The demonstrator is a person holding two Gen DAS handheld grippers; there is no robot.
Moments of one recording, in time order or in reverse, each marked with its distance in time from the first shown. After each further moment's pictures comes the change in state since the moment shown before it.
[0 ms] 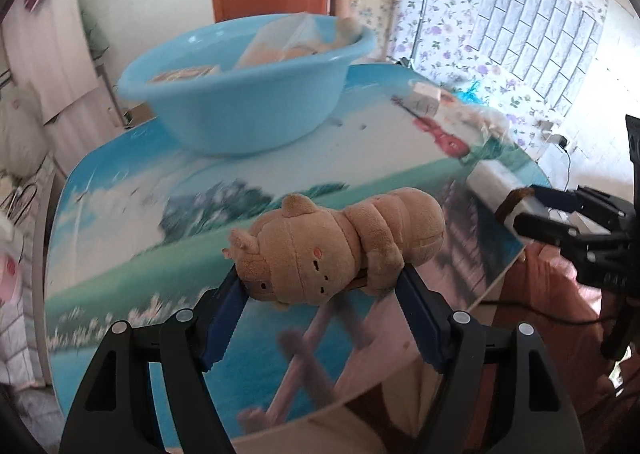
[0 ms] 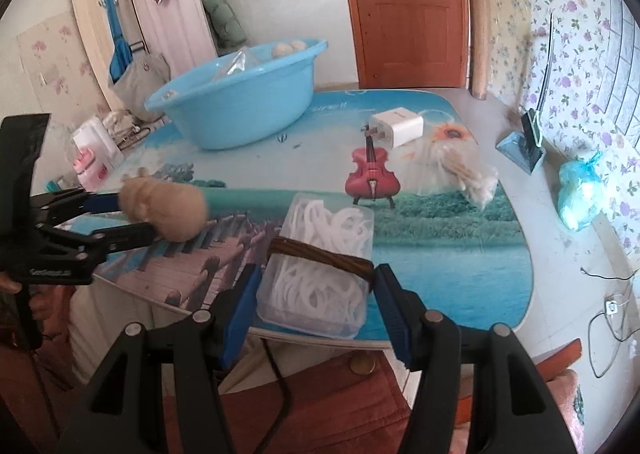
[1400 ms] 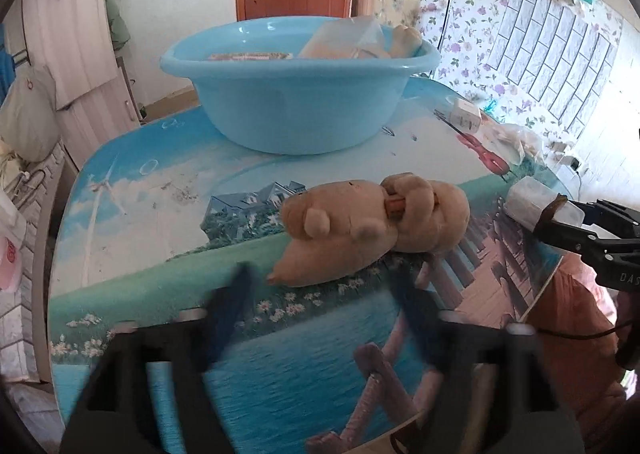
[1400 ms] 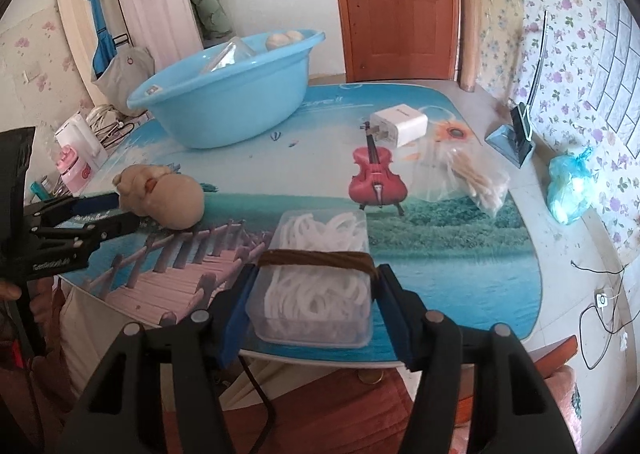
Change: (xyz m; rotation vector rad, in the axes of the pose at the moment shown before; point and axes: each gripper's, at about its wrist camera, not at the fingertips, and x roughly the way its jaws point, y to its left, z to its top) left arm 0.015 0.039 0.000 -0.038 -0.059 0.034; right arm 0.018 0.010 0.016 0.019 0.040 -0.044
